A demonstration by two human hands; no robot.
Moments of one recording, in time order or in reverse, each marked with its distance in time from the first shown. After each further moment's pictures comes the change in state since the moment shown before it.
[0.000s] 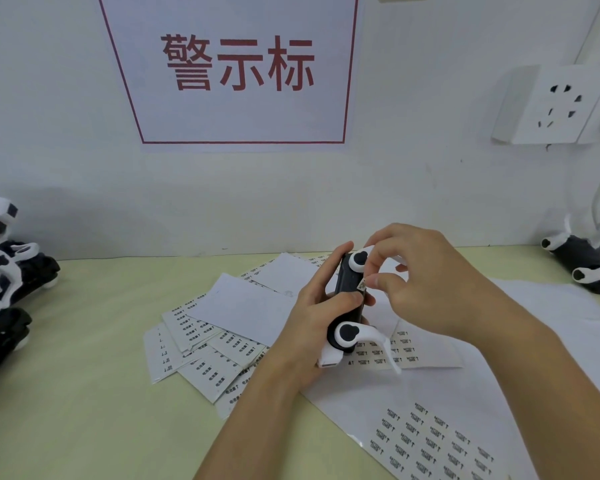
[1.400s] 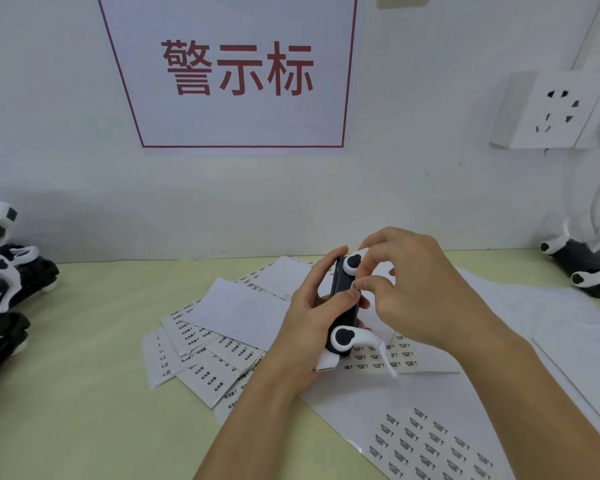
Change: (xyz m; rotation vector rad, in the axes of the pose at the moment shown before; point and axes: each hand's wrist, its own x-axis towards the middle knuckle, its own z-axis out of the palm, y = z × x) left_hand 0.000 0.001 -0.001 0.011 0.073 -0.006; right_hand -0.001 -0.005 0.012 -0.009 0.103 0.014
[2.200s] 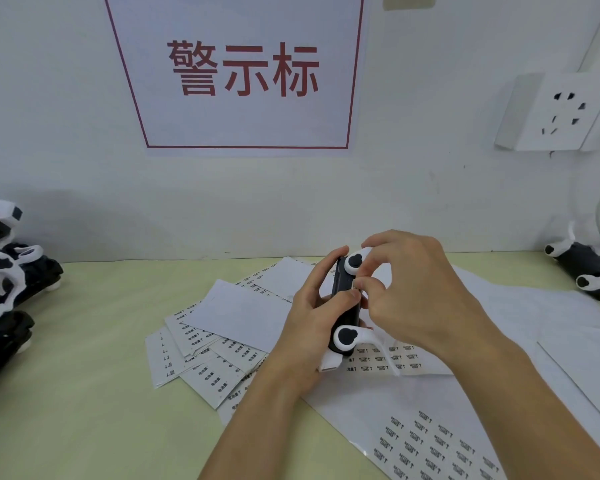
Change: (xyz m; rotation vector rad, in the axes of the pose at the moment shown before) left_hand -0.001 0.000 -0.003 0.024 0.010 0.012; right_hand 0.001 -0.003 0.010 -0.105 0.069 0.025
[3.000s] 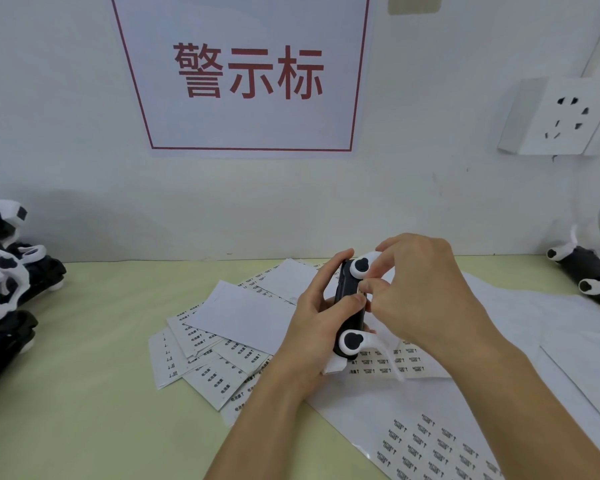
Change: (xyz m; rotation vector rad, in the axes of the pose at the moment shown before) left_hand 0.001 -0.003 -0.001 0.033 -0.033 0.015; right_hand 0.003 -0.004 0.003 0.016 0.047 0.171
